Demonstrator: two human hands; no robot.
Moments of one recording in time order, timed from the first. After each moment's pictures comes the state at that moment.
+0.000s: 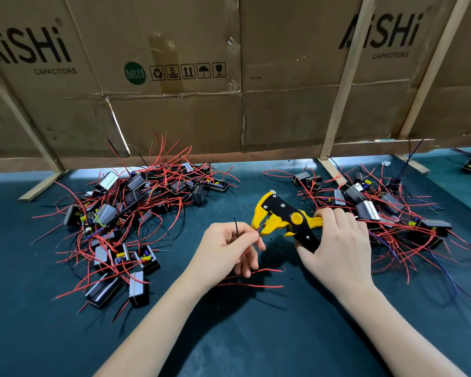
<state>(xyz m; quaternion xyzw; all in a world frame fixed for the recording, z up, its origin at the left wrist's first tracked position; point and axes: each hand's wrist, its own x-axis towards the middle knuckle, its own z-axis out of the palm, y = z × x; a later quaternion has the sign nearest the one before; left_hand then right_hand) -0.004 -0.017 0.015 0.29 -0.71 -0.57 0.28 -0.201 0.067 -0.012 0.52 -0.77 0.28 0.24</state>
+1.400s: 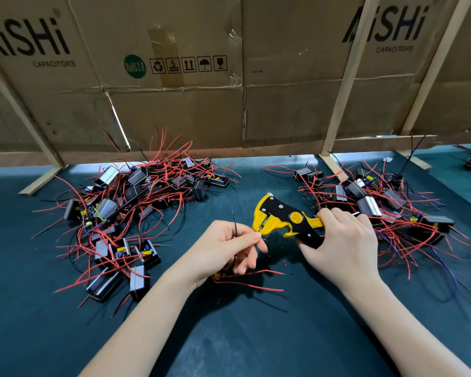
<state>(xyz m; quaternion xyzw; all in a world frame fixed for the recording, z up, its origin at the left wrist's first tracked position) 0.003 -0.022 0.018 0.25 -0.70 -0.64 0.20 -0.207 0.067 -0.014 0.54 -0.74 0.29 0.29</state>
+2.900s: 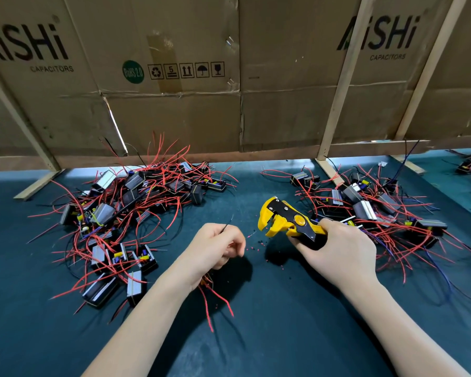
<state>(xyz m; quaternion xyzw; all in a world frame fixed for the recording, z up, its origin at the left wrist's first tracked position) 0.003 -0.030 0.020 0.37 -0.69 -0.59 0.22 -0.213 0.068 -0.016 0.49 -0.82 0.26 0.17</state>
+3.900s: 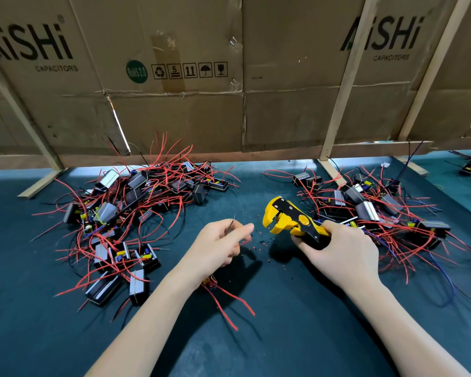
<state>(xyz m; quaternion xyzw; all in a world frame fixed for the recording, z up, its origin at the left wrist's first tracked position) 0.000 -0.031 0.016 0.38 -0.68 -0.57 0.25 -0.210 0.069 -0.012 0.47 -0.83 0.27 0.13</state>
